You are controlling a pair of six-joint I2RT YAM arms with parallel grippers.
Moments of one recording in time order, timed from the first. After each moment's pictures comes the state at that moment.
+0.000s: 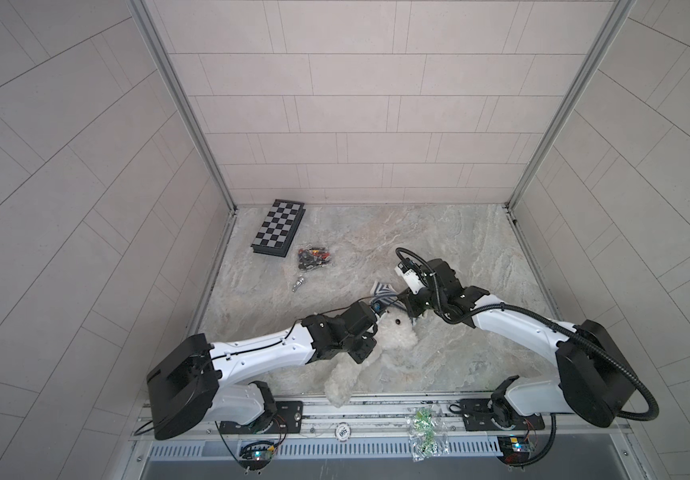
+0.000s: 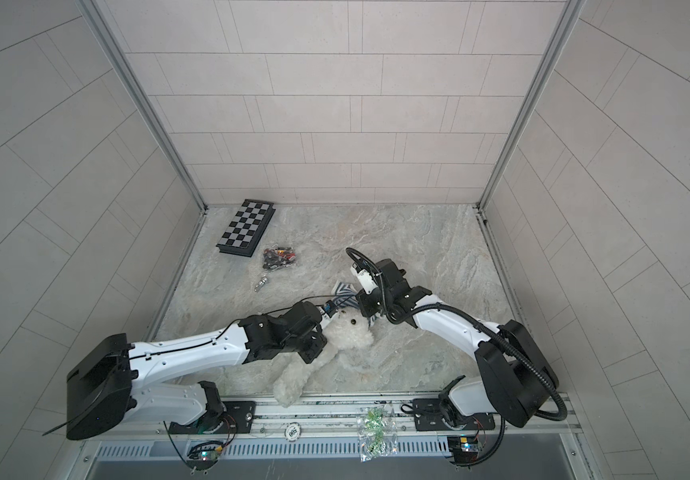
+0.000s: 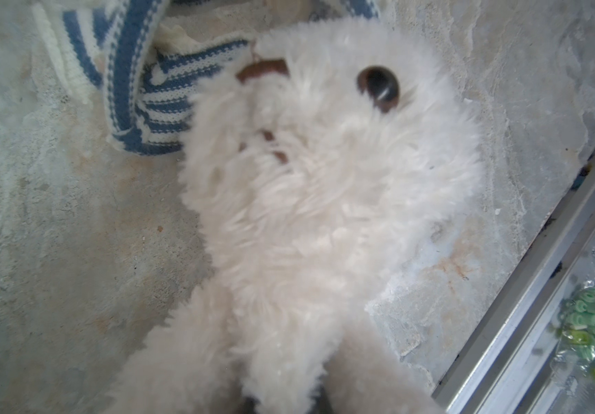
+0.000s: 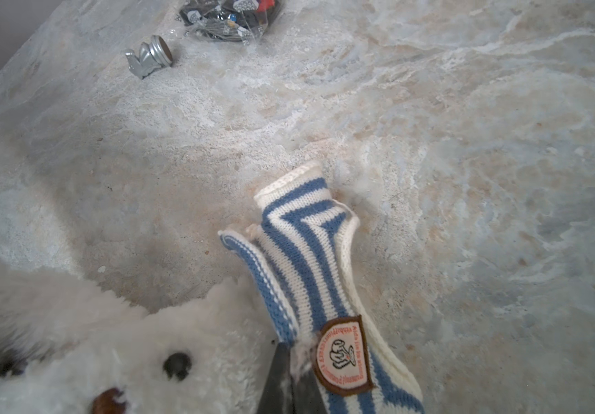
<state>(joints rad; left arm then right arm) -1.02 1.31 0.72 -0.40 -0.04 -0.19 0.56 1.37 0.76 -0.19 -0.23 0.07</state>
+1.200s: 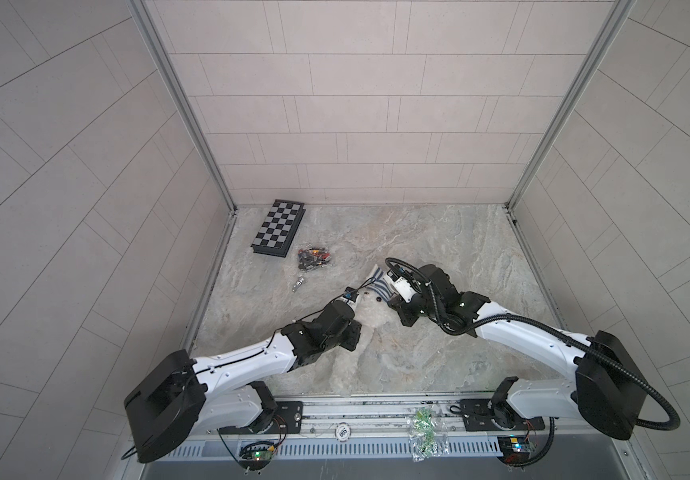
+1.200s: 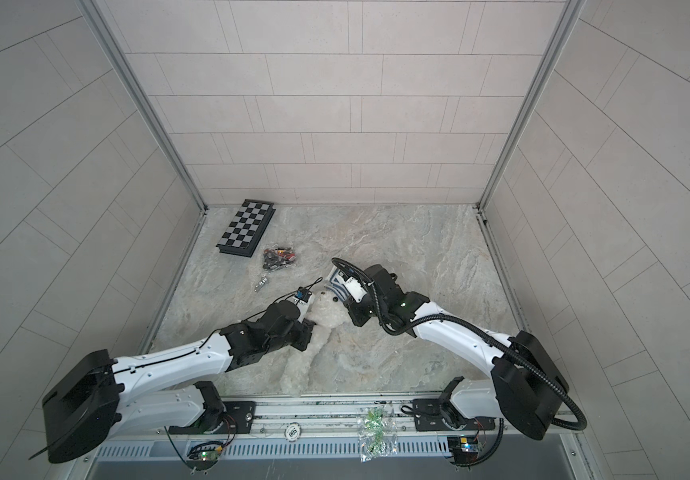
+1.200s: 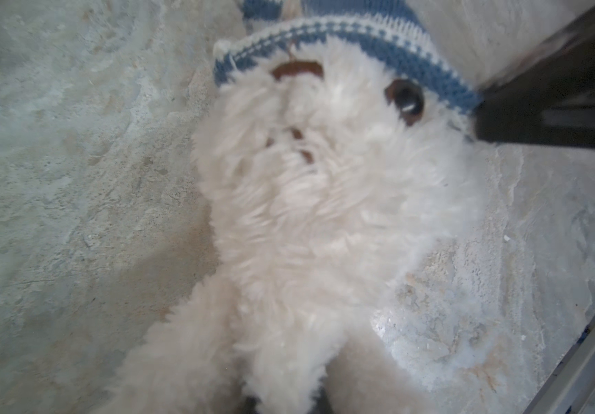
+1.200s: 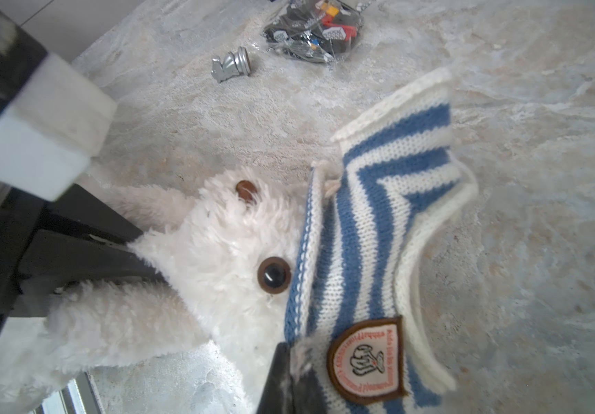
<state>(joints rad) -0.89 1.16 0.50 -0.11 -0.12 -0.42 0.71 1.30 0.81 -0.24 -0.21 0.06</state>
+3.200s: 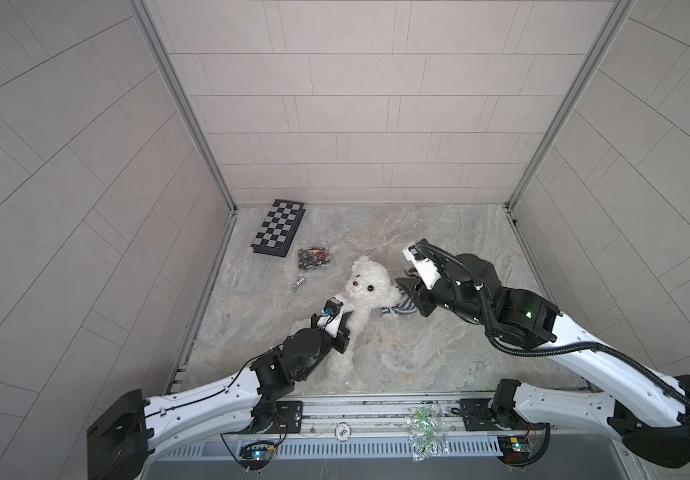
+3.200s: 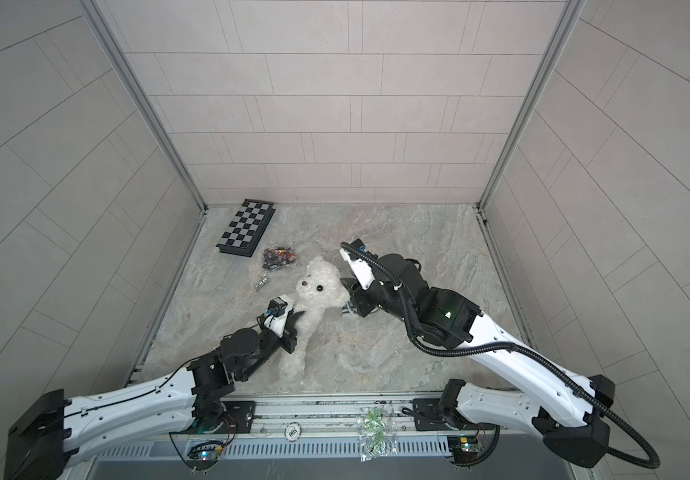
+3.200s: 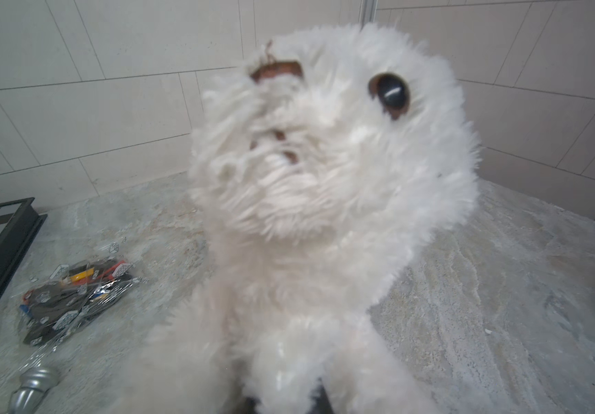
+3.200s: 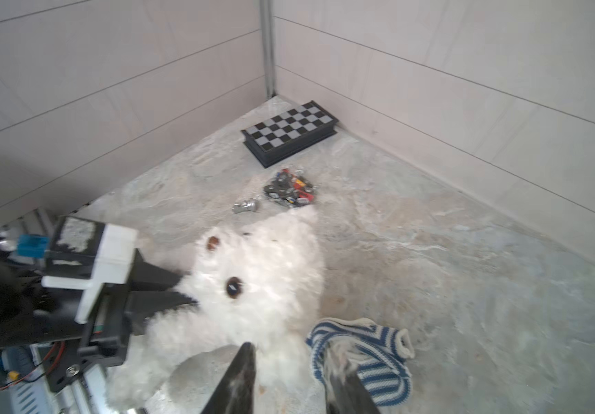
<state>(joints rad) -1.04 0.75 0.23 0.28 -0.43 -0.10 0.86 1.03 1.18 -0.62 0.15 0.12</state>
